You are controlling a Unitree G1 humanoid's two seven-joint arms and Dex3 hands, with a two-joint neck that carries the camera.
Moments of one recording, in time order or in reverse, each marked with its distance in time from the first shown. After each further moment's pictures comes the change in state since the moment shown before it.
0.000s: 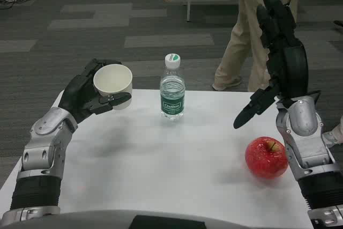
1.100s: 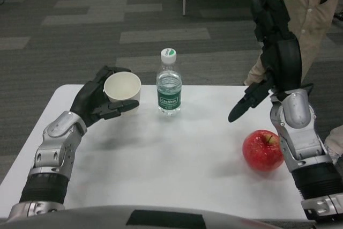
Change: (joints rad) left arm -0.016 0.004 -0.101 0.222 -0.021 -0.184 -0.001; right arm 0.000 0.018 0.001 0.002 0.000 0.000 -0.002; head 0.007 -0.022
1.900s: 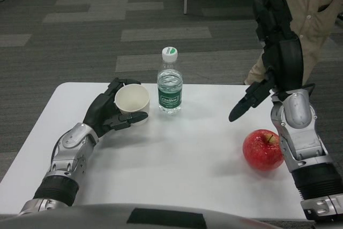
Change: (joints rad) left arm -0.003 -0.003 -0.081 0.227 -0.056 -0.212 0.006; right arm 0.000 0.001 0.000 0.000 0.000 0.000 0.000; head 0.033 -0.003
